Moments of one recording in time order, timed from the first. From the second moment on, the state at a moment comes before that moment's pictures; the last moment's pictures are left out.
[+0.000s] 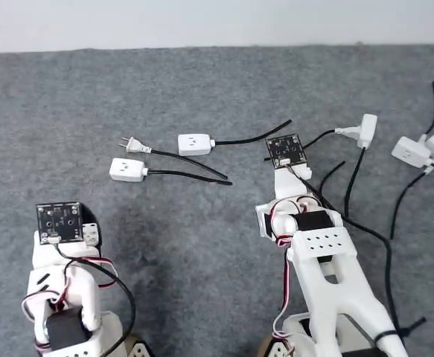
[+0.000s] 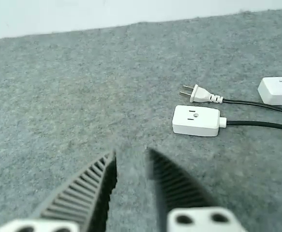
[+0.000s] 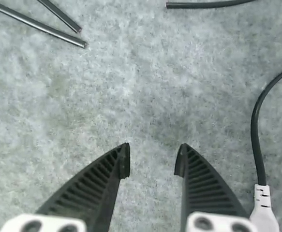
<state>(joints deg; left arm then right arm) -20.1 -103.0 86.7 58.0 -6.3 -11.7 -31.4 58.4 43.7 3.5</state>
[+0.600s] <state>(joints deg) -20.5 -103.0 90.3 55.1 -6.3 -2.6 -31.6 60.9 34.8 -0.4</state>
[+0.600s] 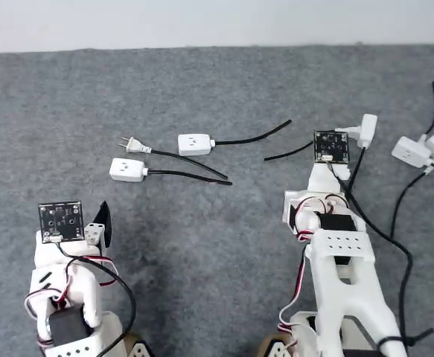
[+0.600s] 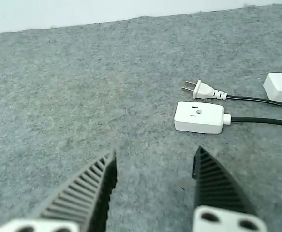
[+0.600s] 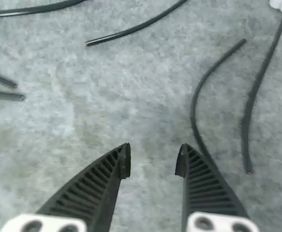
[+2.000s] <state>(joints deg) -17.8 -103.0 90.3 54.9 -8.0 -3.6 -31.7 65.4 35.0 10.7</state>
